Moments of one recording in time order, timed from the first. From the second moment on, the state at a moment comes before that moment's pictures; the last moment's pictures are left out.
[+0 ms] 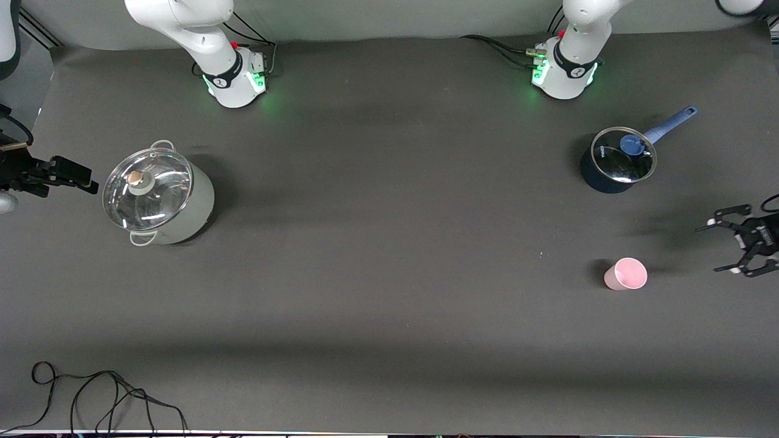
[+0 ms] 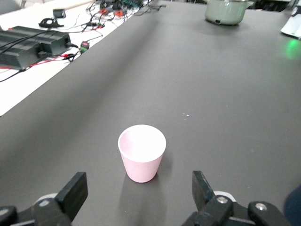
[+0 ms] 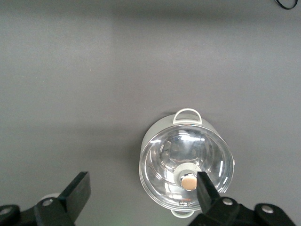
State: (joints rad) left arm 0.60 0.70 0.00 -1.53 -0.91 1.62 2.29; right arm 0.01 0.03 -0.11 -1.61 0.01 1.59 -0.12
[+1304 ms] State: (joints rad) left arm 0.63 1.04 -0.12 -1.47 -1.13 1.58 2.63; right arm 0.01 0.03 -0.11 -1.61 0.01 1.59 -0.12
